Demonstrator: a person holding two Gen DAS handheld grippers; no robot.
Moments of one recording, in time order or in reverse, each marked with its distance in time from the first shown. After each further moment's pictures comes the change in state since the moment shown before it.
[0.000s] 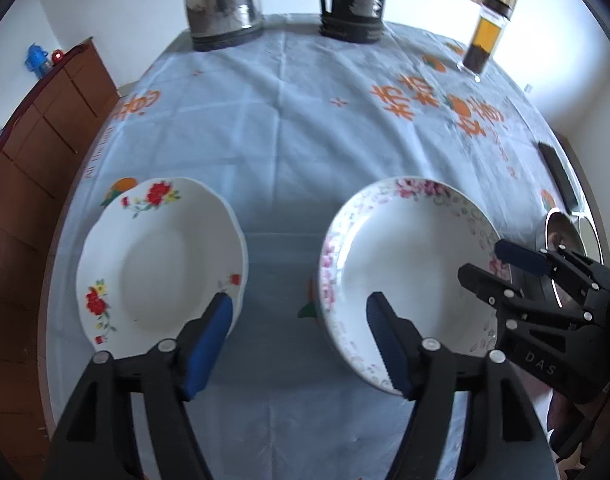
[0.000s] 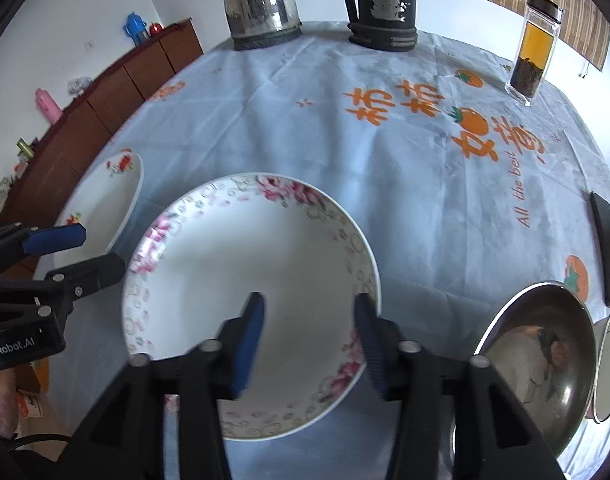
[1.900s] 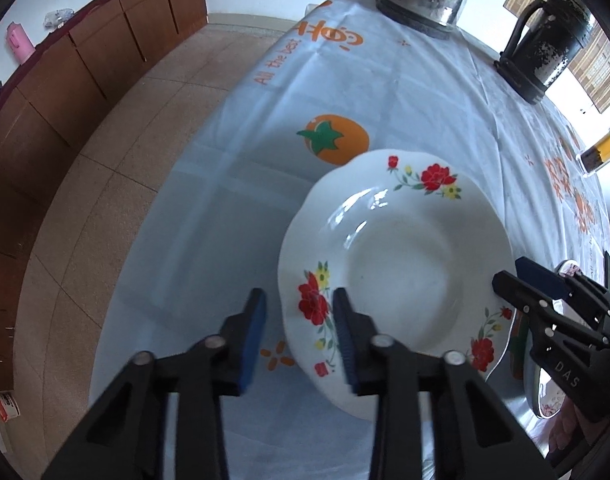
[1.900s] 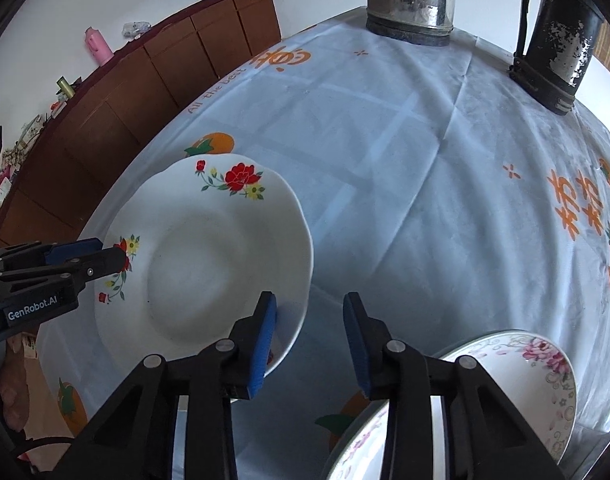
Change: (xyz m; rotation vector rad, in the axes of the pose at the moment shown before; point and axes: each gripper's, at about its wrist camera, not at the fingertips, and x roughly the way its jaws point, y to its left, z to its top) left arm 0.044 0.199 -0.015 -0.353 0.099 0.053; right arm 0.083 0.161 0.077 -0.225 0.097 0.109
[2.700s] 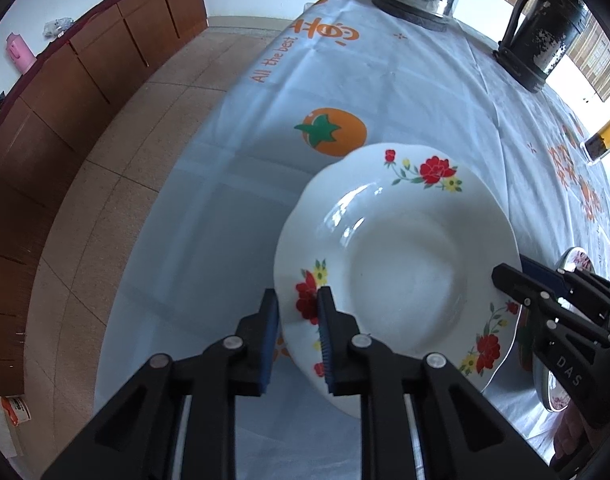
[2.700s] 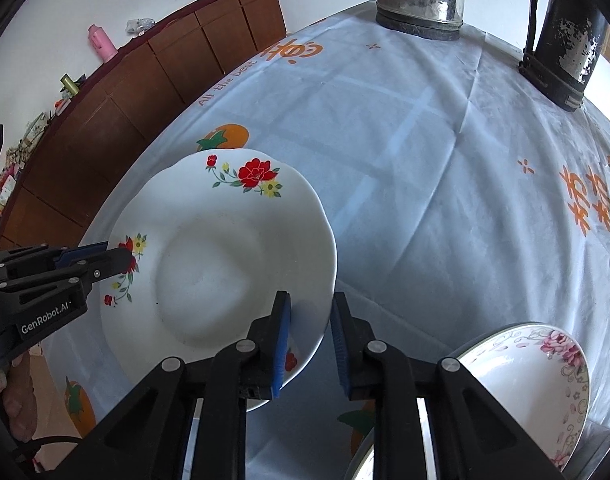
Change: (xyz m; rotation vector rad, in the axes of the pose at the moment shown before) left arm 0.001 -0.006 -0.004 0.019 -0.002 0.035; right arm 0.003 0.009 -0.001 -0.003 0.016 0.021
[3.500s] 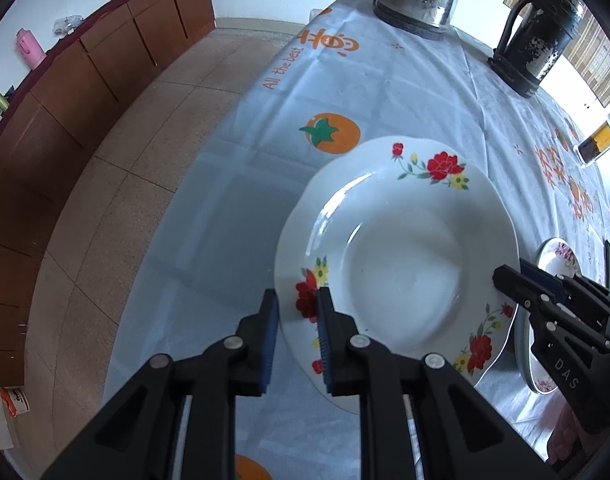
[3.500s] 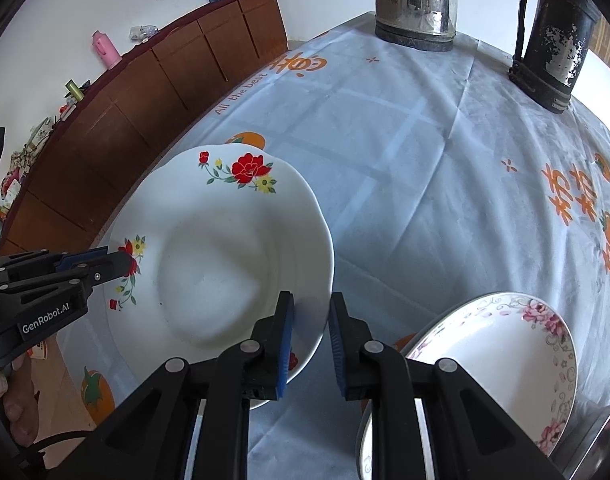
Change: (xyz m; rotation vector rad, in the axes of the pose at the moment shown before) left arm -0.034 -0.002 -0.014 -0.013 -0.013 0.014; right arm -0.031 0.009 -0.012 0.007 -0.029 0.006
